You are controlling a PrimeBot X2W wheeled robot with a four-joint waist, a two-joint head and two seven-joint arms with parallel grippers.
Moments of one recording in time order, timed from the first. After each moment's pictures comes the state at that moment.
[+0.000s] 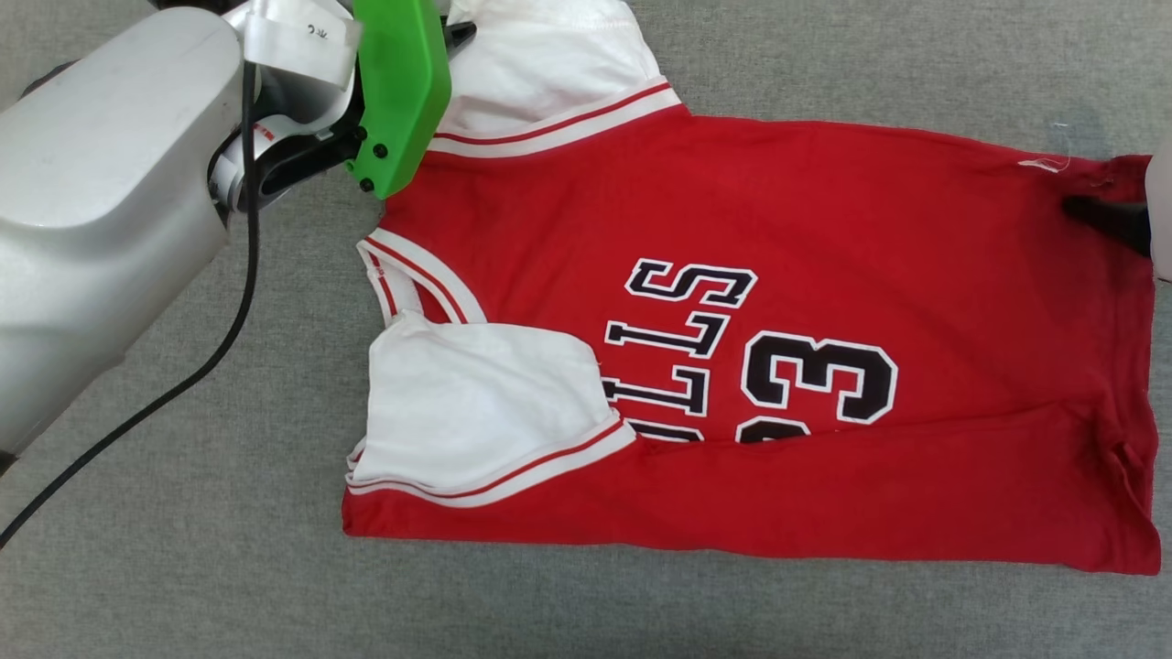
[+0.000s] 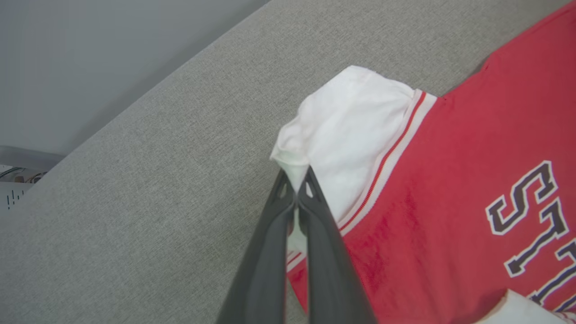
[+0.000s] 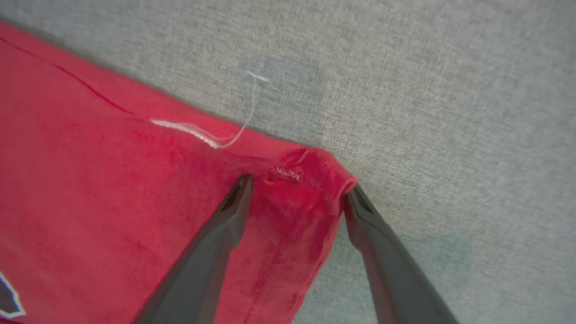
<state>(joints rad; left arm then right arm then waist) -1.44 0.61 -1.25 0.38 -1.09 -0.13 0.44 -0.83 -0.68 0.42 0.33 0.77 0.13 0.98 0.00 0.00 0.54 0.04</state>
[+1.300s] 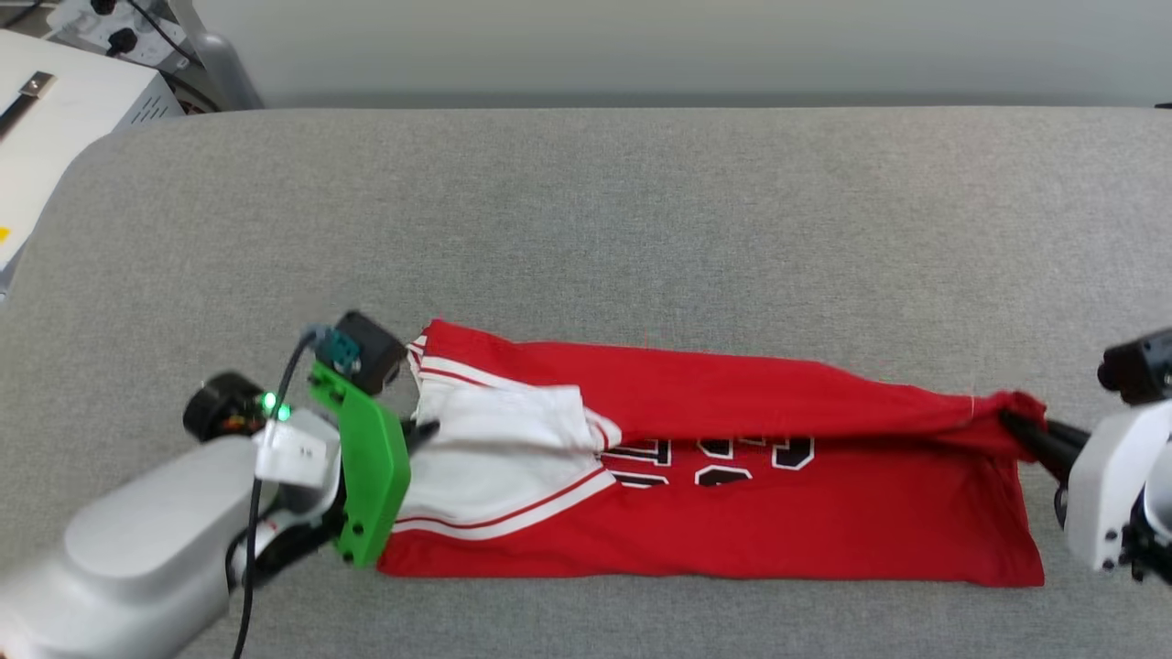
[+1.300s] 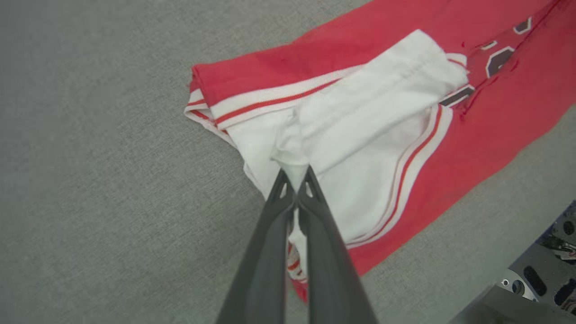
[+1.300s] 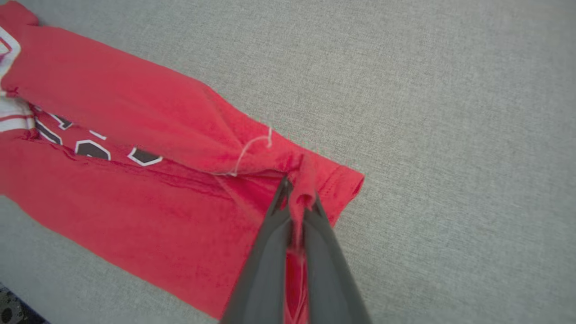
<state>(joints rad) -0.84 0.77 -1.28 0.20 -1.09 -0.04 0.26 -0.33 -0.76 0.52 0.20 0.86 0.13 0.30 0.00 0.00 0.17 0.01</state>
